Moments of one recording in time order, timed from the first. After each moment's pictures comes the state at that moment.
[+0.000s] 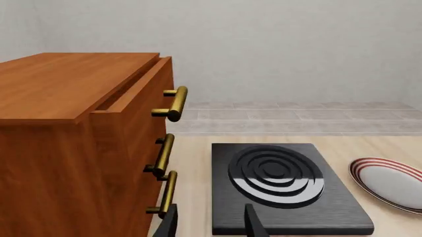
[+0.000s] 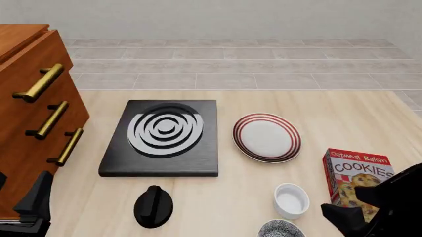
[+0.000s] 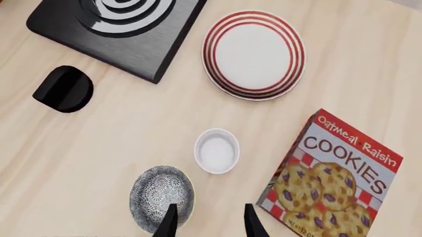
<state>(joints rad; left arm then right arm) 0.00 0.00 0.00 0.00 0.00 0.45 0.51 -0.48 0.80 0.02</state>
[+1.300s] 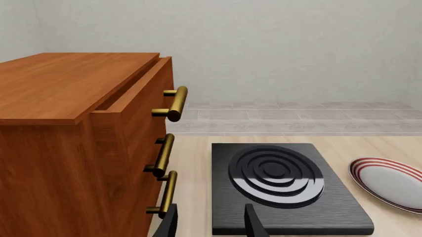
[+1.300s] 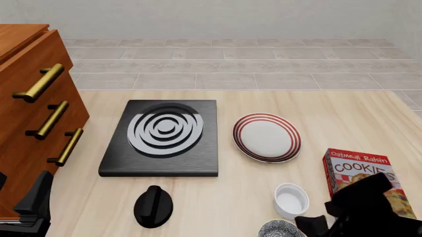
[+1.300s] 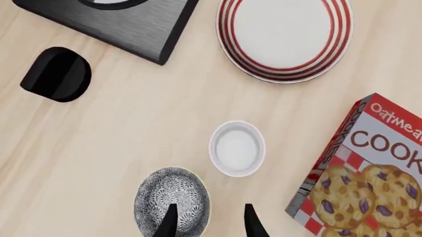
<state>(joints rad) 0.00 0.00 0.00 0.00 0.00 0.55 0.70 -0.32 0.55 0.15</state>
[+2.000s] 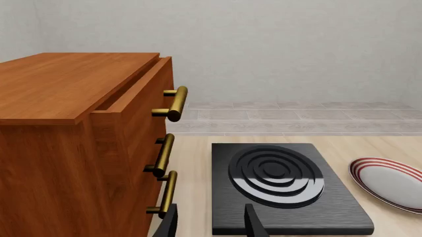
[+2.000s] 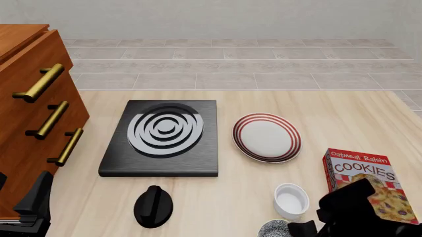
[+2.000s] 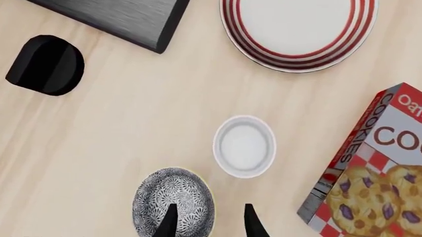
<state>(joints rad) 0.00 0.00 0.00 0.00 0.00 0.58 0.81 -0.27 0.44 0.19</state>
